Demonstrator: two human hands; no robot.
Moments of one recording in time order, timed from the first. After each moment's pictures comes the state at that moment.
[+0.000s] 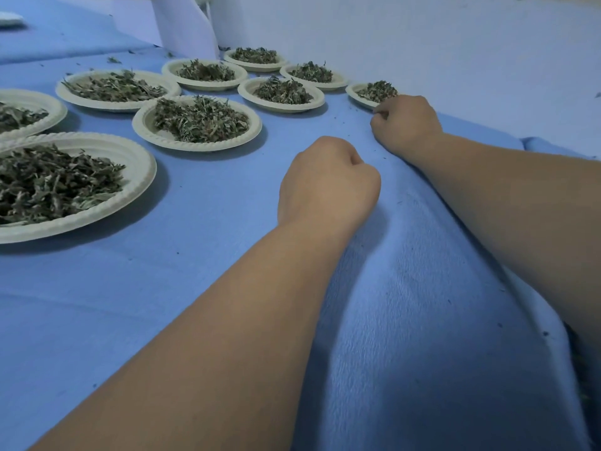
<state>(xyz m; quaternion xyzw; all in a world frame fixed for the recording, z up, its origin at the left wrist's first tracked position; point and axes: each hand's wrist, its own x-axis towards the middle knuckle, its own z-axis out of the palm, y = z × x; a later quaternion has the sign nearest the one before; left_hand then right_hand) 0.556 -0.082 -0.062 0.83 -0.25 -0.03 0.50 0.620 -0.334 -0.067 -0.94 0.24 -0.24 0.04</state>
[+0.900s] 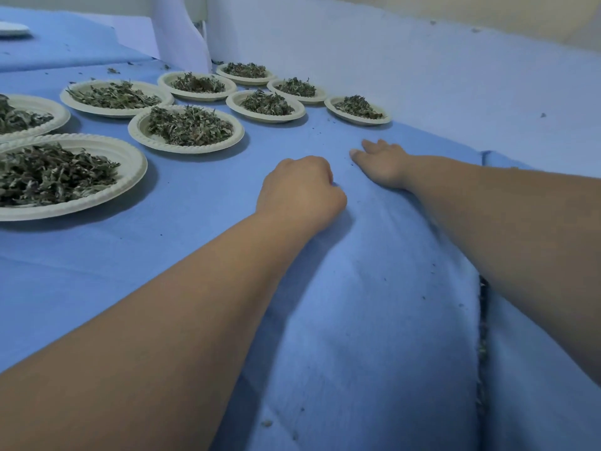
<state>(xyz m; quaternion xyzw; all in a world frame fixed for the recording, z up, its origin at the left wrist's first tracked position) 0.557 -0.091 -0.069 0.89 -0.32 -0.01 0.32 0.571 -0.331 -0.071 -0.95 0.30 0.03 0.06</state>
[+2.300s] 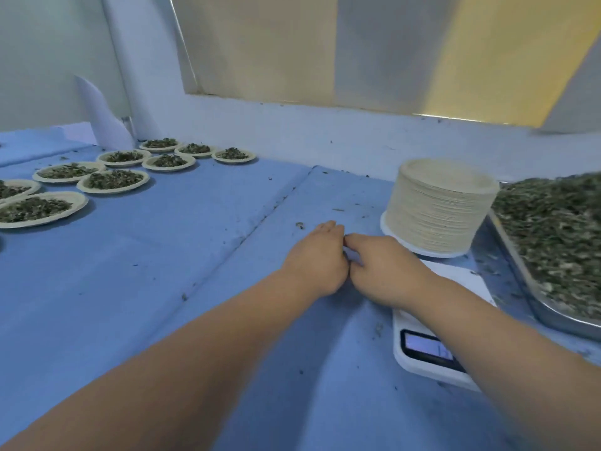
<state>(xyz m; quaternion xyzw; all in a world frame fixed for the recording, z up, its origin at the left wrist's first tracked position) 0.158 -0.132 -0.030 0.80 -0.54 -0.02 0.24 0.035 -0.204 -0.010 -0.95 0.24 -0.13 0.11</state>
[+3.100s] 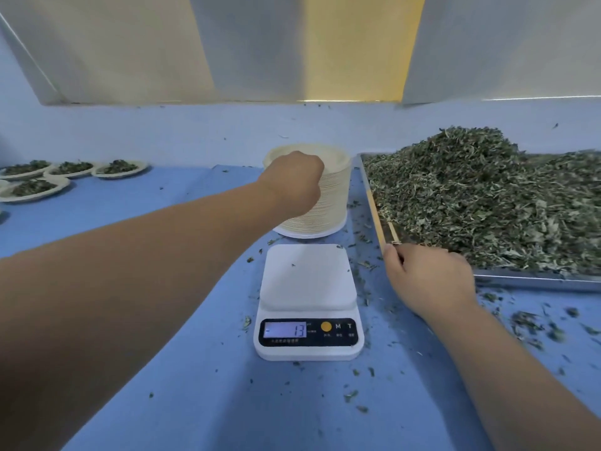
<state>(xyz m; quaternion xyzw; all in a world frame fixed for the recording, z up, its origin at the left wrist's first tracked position) 0.059 -0.277 0.067 0.75 -0.64 0.15 0.06 -0.172 -0.291 -0.039 -0.81 0.55 -0.18 -0.06</state>
